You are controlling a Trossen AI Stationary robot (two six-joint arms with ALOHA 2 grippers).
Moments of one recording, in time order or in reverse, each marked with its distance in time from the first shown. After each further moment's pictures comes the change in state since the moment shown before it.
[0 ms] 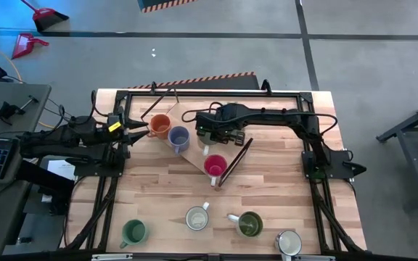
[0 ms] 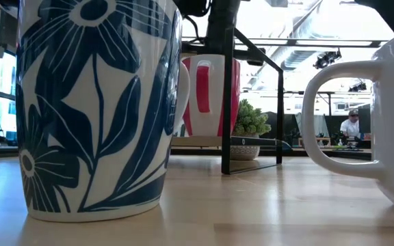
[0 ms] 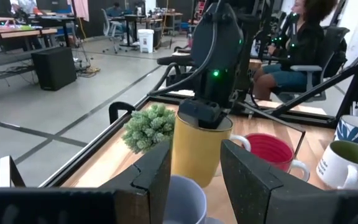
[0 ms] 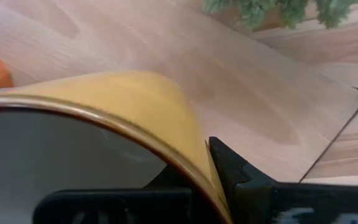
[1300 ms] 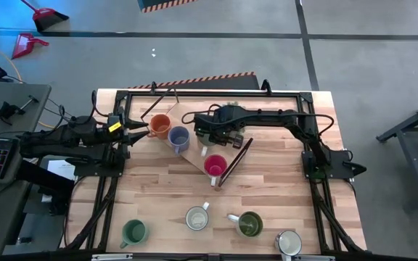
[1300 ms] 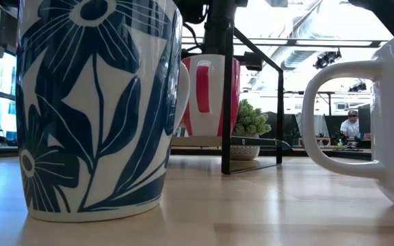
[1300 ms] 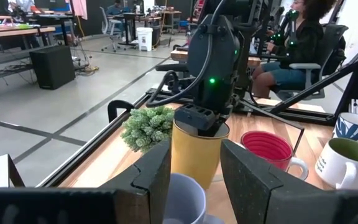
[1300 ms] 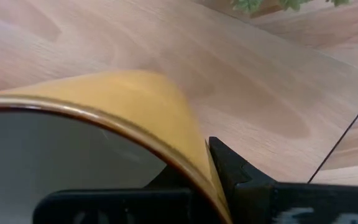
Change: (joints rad) left arm 0.000 0.000 0.000 -0.008 0.003 0.000; right arm -0.001 0.031 0.000 0.006 -0.020 0.078
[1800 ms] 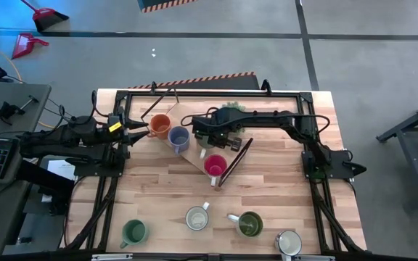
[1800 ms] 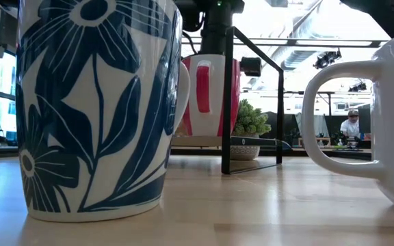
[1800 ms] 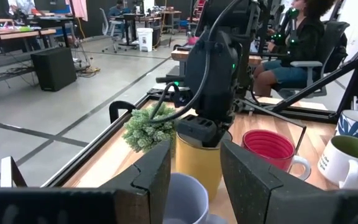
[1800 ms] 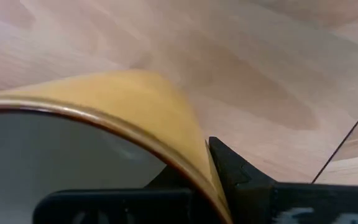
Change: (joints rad) left arm 0.000 0.000 0.000 -0.001 0.000 0.017; right arm 0.002 0.043 0.001 0.013 -0.051 0.026
